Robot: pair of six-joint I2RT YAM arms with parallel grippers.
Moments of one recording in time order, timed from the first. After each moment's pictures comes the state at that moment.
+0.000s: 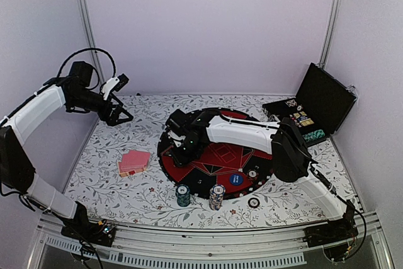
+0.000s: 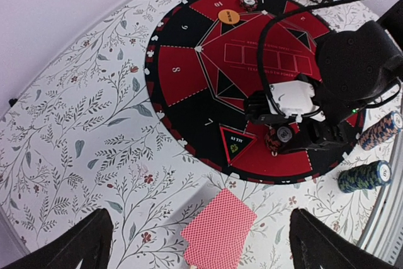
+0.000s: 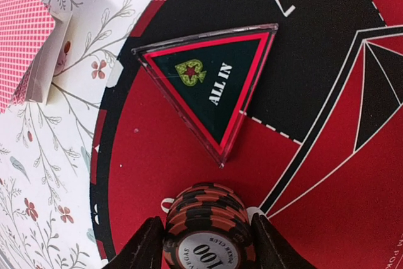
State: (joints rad) left arm -0.08 1.42 1.29 -0.81 0.59 0.59; right arm 1.02 2.56 2.30 -0.86 -0.02 0.30
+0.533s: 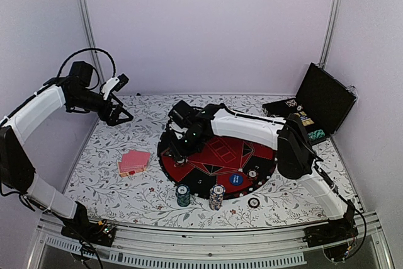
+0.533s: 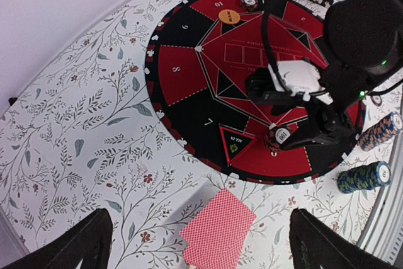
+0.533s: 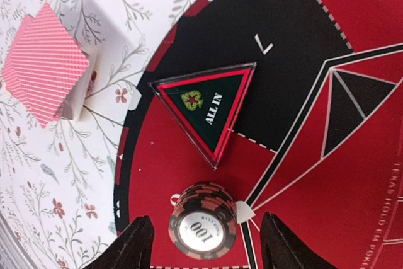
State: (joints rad) left arm -0.08 1.42 1.29 -0.81 0.59 0.59; right arm 0.99 2.53 2.30 -0.84 -0.05 0.31
